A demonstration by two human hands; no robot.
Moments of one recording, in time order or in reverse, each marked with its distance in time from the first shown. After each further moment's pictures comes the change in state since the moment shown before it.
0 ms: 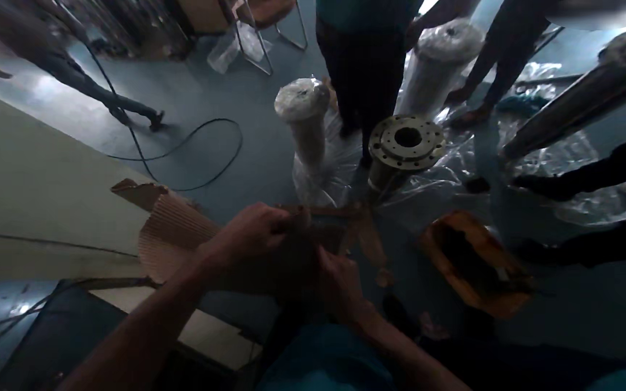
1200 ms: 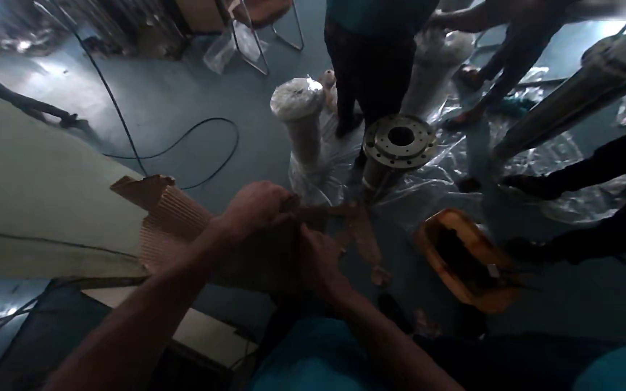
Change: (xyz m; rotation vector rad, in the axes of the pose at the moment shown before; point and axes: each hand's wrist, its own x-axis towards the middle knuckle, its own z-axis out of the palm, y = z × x) left_hand 0.035 0.014 -0.011 0.218 -0.110 -0.190; right_hand 0.033 -0.016 -0.003 0.097 -0.241 0.187
